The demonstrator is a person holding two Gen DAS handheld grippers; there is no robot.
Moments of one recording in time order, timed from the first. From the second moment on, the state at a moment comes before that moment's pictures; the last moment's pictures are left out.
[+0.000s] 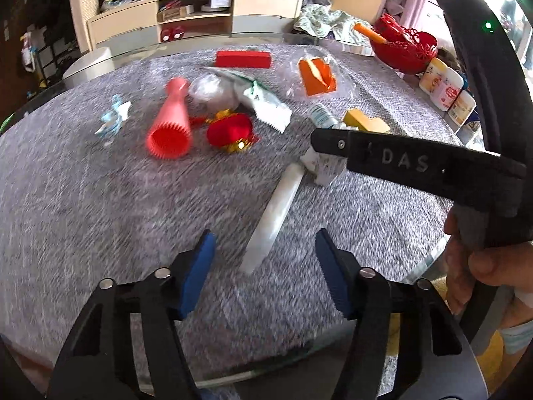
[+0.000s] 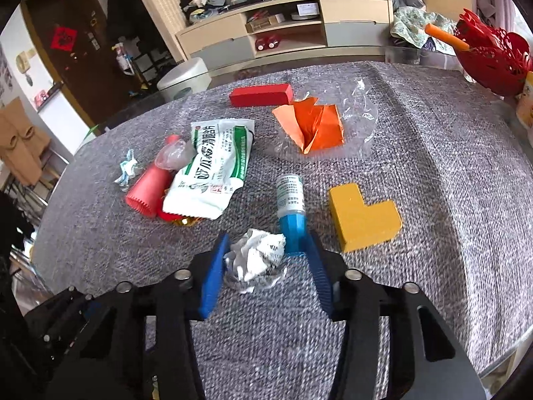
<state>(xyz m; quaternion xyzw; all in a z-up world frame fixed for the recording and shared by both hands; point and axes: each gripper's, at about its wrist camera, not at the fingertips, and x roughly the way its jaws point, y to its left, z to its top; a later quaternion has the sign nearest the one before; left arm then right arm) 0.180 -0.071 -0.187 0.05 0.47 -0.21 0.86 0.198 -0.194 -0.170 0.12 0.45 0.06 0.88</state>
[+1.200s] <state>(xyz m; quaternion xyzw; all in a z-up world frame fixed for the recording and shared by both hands) 0.072 -0.037 -0.155 -0.01 0.46 -0.20 0.86 0.076 -0.192 -0.131 0.11 0.43 0.09 0.89</state>
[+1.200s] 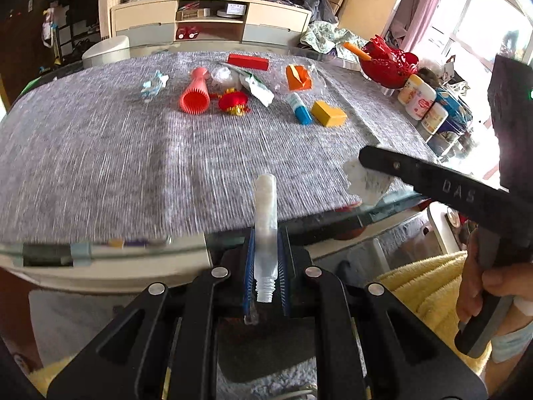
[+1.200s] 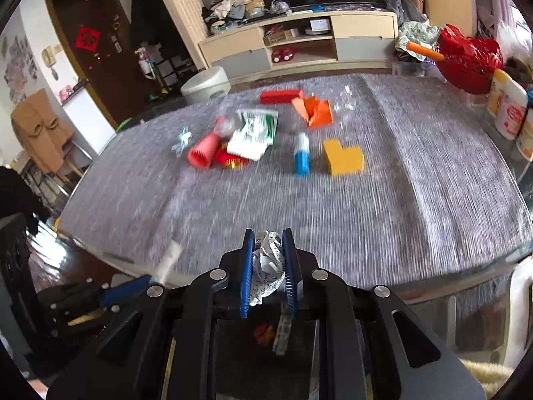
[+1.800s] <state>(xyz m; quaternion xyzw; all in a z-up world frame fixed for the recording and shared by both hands) 0.010 -0.024 -0.235 -0.02 0.53 -0.18 0.83 0.020 -0.170 -0.212 0.10 0.51 0.09 0.85</state>
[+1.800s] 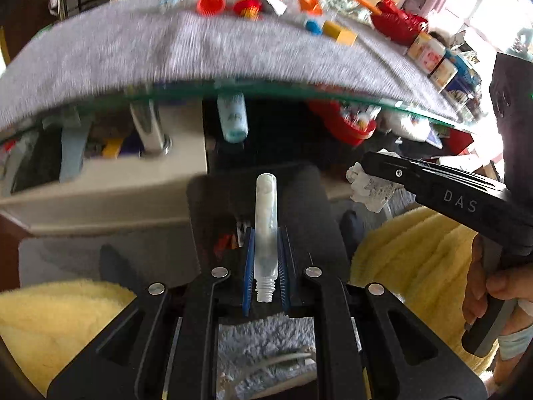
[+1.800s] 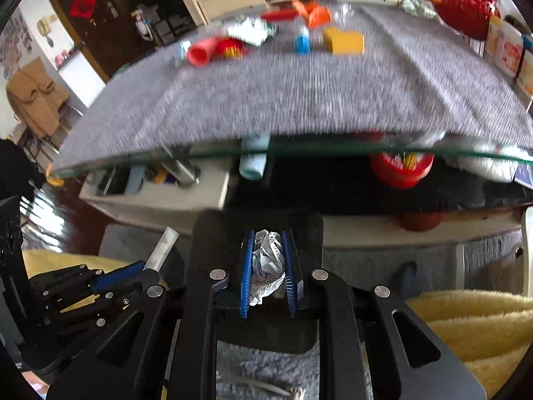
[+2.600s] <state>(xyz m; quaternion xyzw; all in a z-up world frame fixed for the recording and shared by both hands) 0.014 -0.020 -0.264 -0.02 0.56 -0.17 0.81 0.025 -0.172 -0.247 0.14 0.54 0.08 0.82</state>
